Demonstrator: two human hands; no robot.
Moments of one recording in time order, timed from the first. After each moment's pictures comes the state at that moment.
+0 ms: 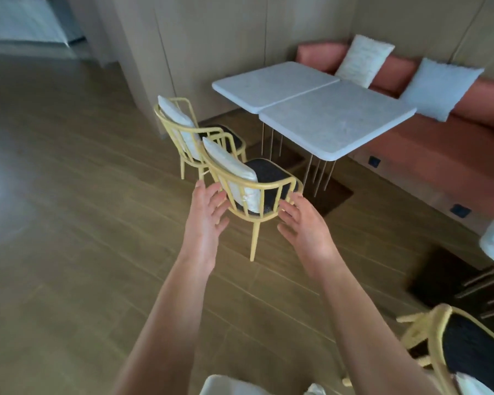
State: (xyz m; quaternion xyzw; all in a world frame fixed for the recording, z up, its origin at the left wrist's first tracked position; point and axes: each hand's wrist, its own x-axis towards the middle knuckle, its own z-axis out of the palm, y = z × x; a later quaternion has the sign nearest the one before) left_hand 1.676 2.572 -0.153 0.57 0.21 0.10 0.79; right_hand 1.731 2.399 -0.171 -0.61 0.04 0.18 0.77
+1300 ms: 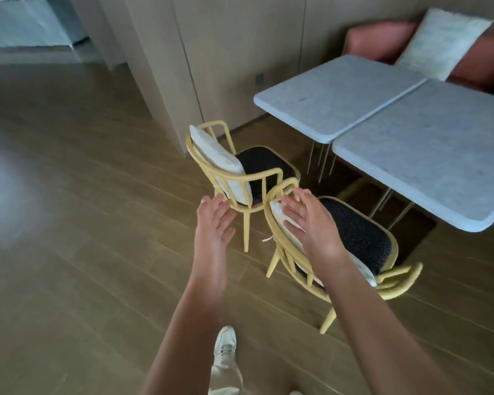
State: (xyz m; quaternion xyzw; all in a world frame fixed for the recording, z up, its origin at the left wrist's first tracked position) left_hand 2.057 2.971 -0.188 0.59 0.24 0.13 0.76; right_hand 2.126 2.818 -0.194 -0.58 0.07 0.18 0.79
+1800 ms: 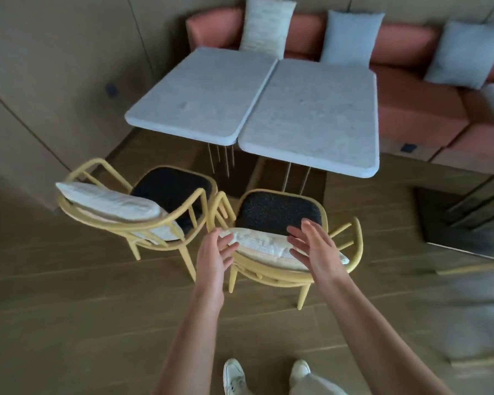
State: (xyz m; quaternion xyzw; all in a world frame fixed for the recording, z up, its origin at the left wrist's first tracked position) left_hand 2.225 3.019 -0.273 0.62 0.20 -0.19 0.74; right_hand 2.169 2.836 -0.235 -0.56 0.35 -0.02 0.75
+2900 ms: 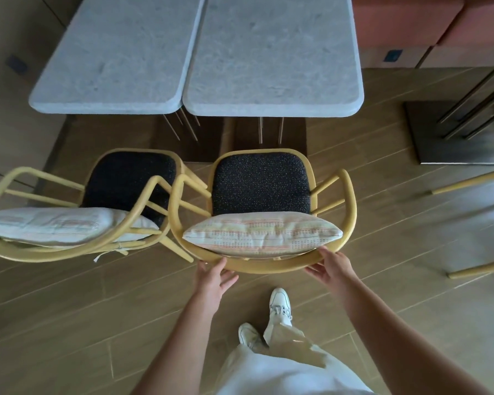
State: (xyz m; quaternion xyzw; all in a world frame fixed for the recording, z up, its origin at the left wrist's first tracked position) left_hand 2.276 2.971 -0.440 0.59 0.36 -0.34 0.64; right_hand 2.163 2.732 -0.439 -0.30 0.64 0.01 0.71
